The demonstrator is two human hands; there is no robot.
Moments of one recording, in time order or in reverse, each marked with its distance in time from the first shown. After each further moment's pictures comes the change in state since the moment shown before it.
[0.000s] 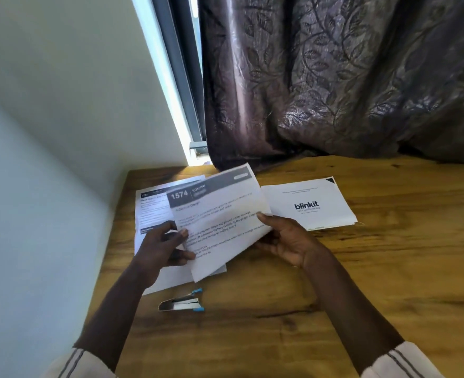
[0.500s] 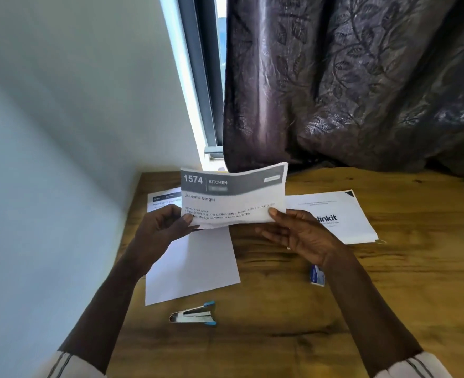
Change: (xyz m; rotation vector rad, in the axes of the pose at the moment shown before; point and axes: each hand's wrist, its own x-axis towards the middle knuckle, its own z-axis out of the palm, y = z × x) left_hand 0.006 0.044 -0.026 -0.064 -0.081 0.374; right_hand 0.019 -0.028 0.008 -0.063 -0.200 -0.114
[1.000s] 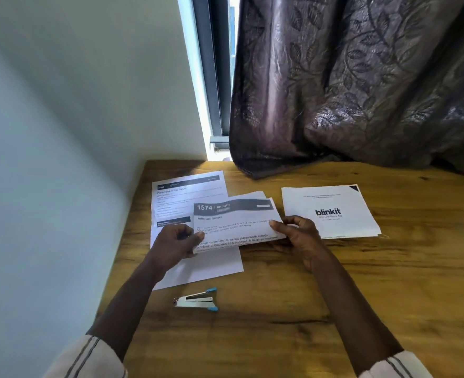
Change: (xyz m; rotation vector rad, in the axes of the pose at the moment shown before) left_hand -0.014 -0.061 0.003 0.249 0.054 -0.339; right_hand 0.019 0.048 -0.013 -0.352 0.363 0.024
